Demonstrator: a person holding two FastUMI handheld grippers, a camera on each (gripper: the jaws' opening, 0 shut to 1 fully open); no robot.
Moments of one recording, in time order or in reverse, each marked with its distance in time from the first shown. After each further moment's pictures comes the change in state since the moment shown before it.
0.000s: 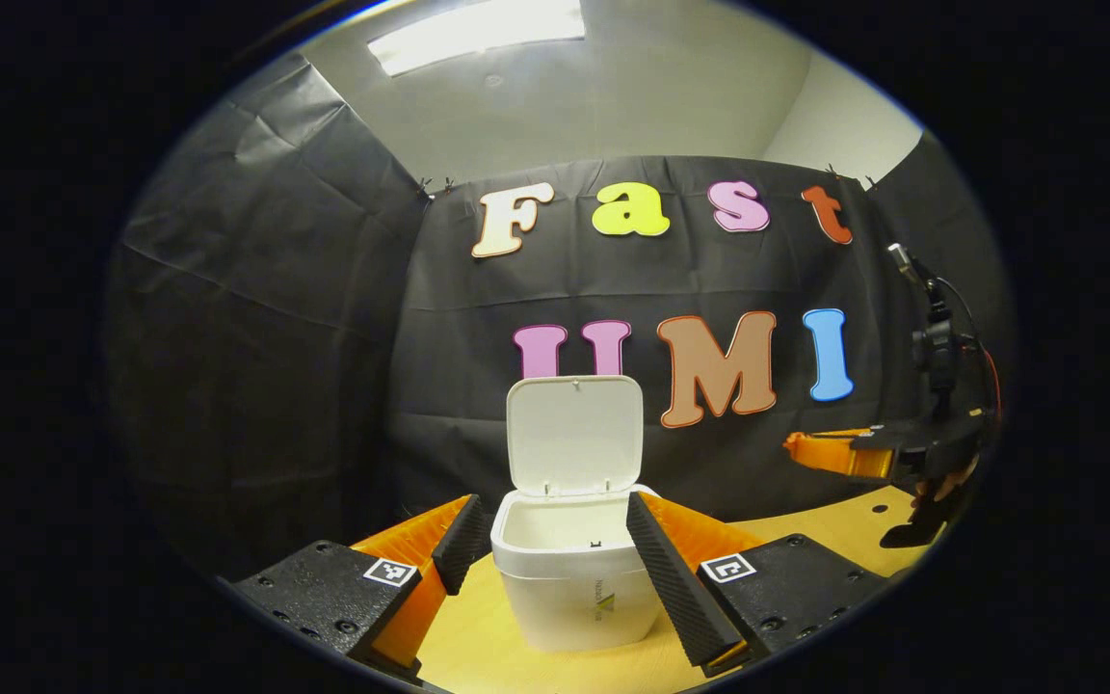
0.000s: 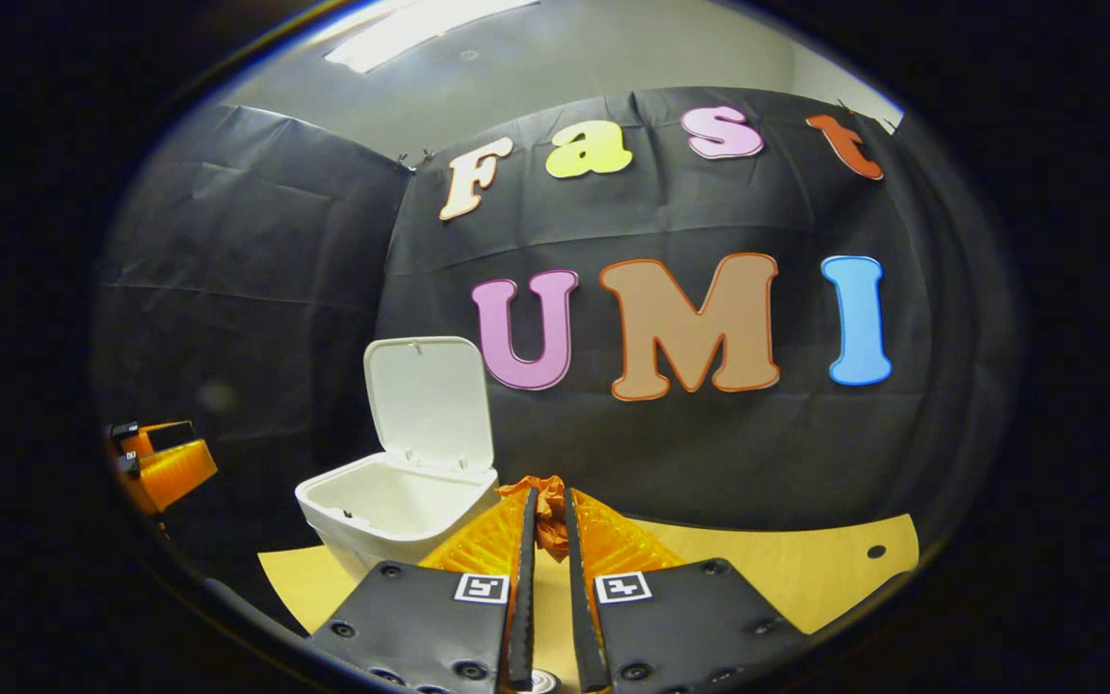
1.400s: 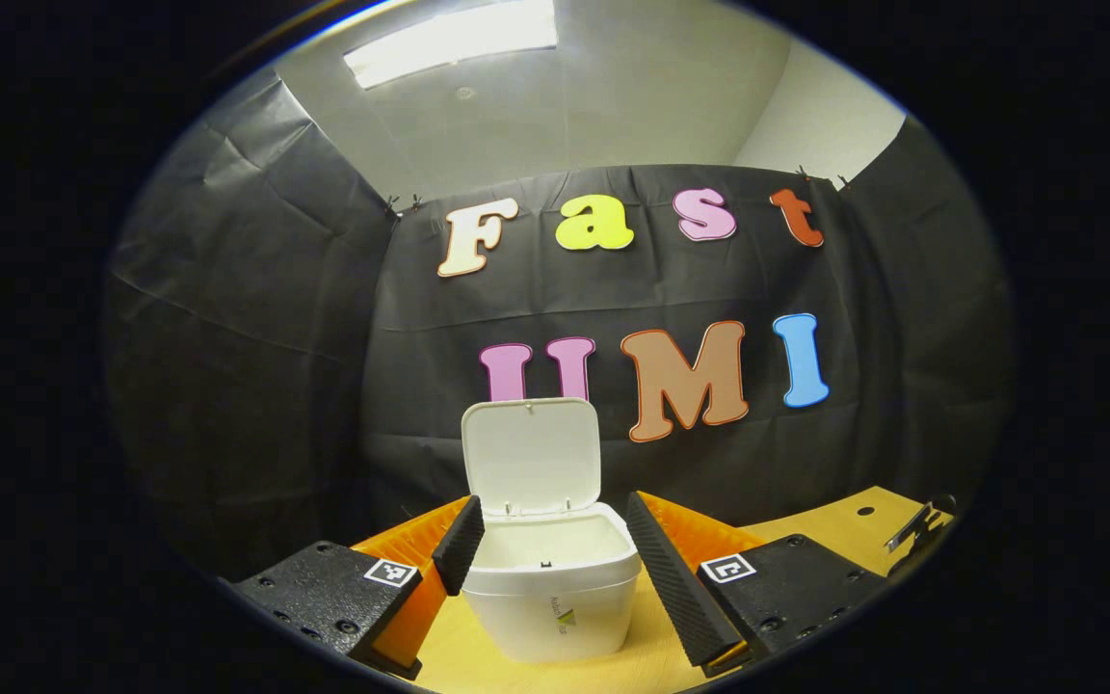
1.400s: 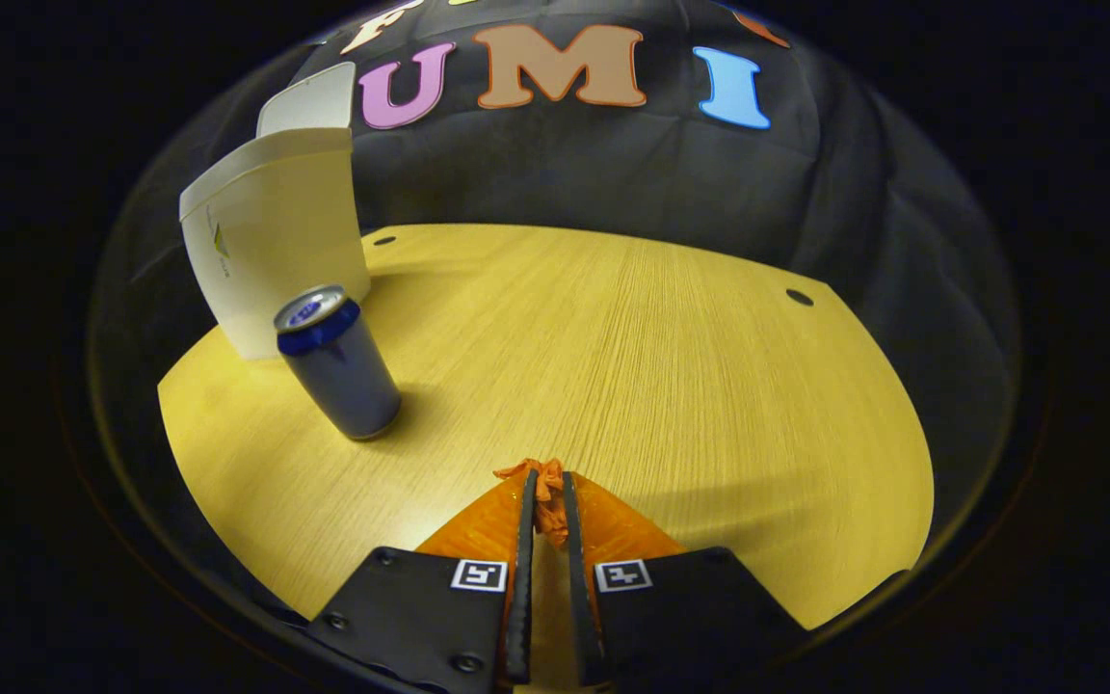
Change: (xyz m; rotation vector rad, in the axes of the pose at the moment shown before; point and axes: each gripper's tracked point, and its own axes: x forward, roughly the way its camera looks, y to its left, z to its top) left arm 0.006 -0.056 0.022 0.036 -0.047 -0.077; right arm -0.162 -0.107 -0.331 0.094 0.642 -0.311
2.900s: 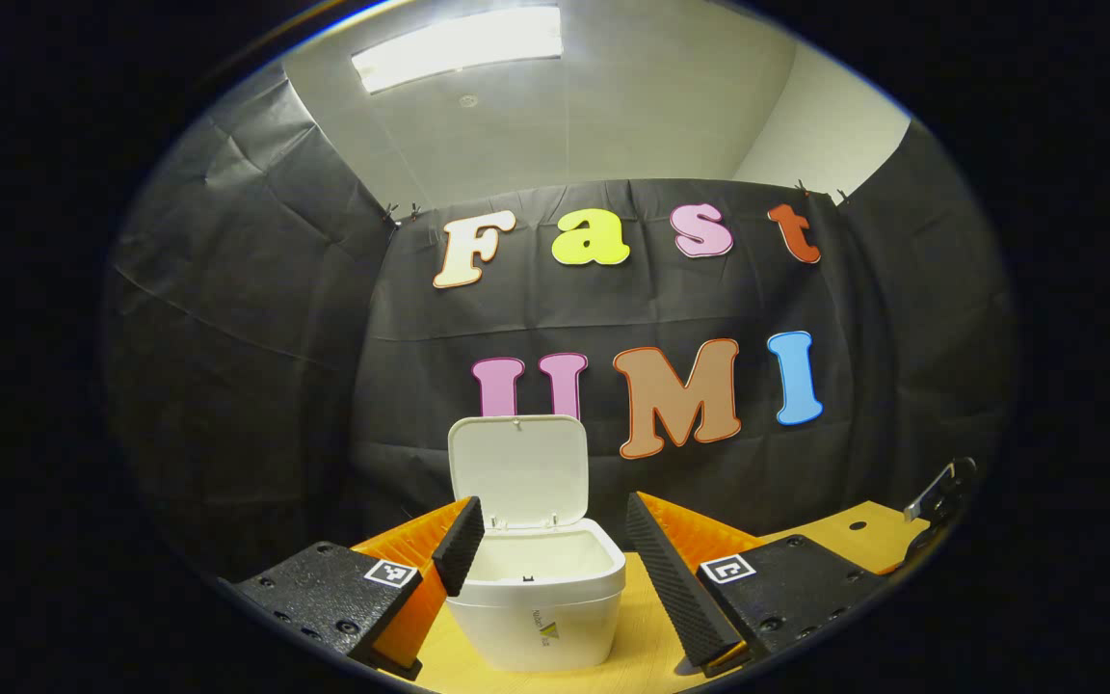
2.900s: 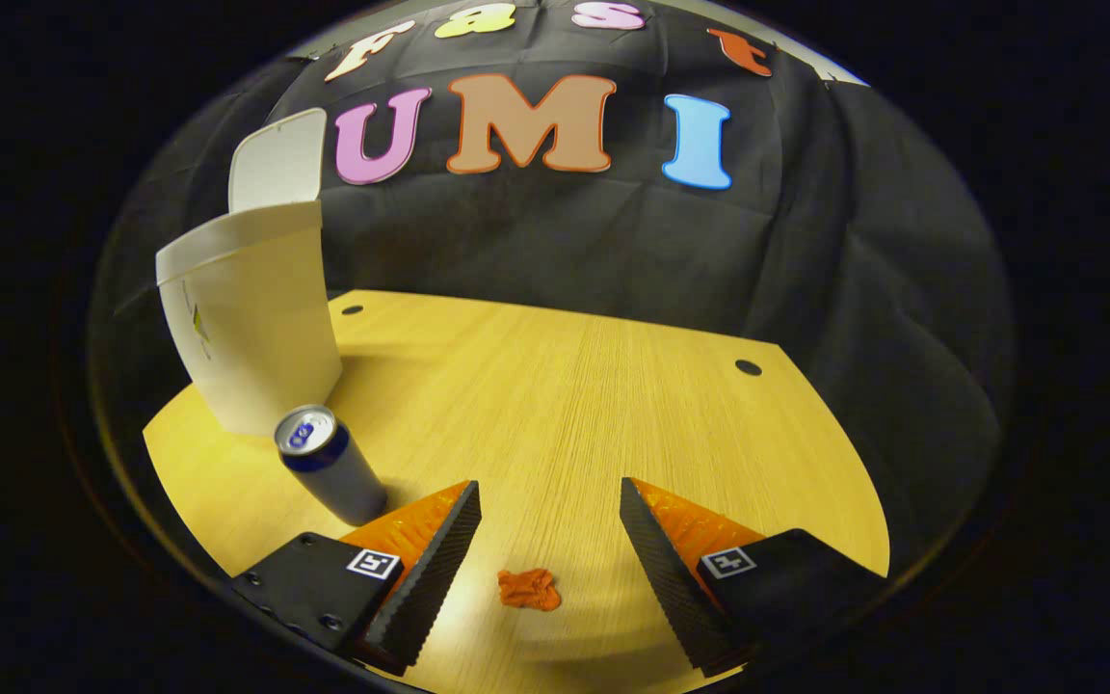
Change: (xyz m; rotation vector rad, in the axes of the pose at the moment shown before) left arm 0.005 -0.006 0.010 -0.016 -0.050 0.001; right arm -0.011 -0.019 0.036 0.034 -0.078 -0.130
